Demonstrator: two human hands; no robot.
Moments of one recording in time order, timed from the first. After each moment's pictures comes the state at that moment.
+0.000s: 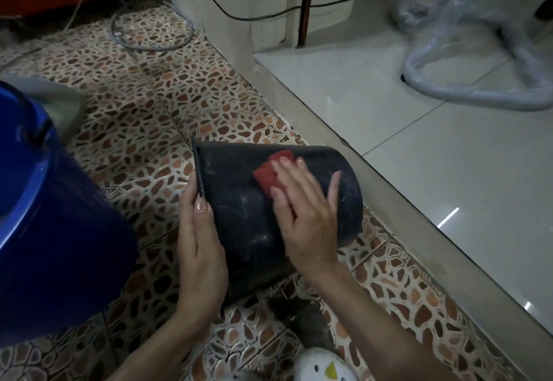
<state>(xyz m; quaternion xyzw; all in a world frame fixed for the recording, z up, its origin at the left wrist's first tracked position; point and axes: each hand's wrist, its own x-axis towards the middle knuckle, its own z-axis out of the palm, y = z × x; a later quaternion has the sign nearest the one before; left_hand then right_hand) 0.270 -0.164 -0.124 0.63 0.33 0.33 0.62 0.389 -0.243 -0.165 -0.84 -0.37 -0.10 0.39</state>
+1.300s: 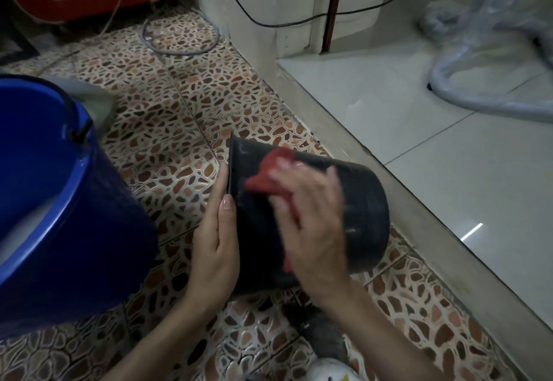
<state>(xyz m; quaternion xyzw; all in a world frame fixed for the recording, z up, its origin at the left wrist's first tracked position) 0.265 -0.146 -0.124 0.72 0.26 0.32 0.56 0.356 -0.234 -0.121 -0.77 -0.40 -0.09 0.48</state>
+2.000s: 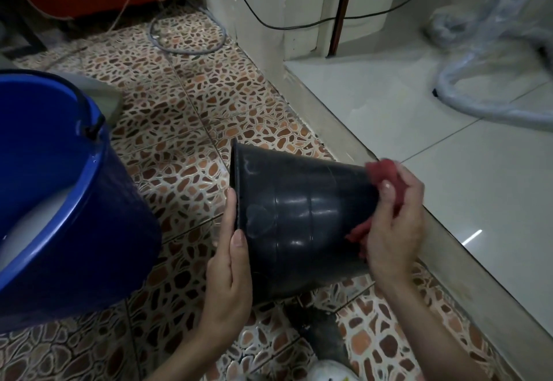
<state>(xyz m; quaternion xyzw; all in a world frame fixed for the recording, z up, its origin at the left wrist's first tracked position) 0.248 -0.174 -0.137 0.71 0.27 0.32 0.57 0.420 -0.281 -0.143 -0.82 -0.14 -0.05 0.56</state>
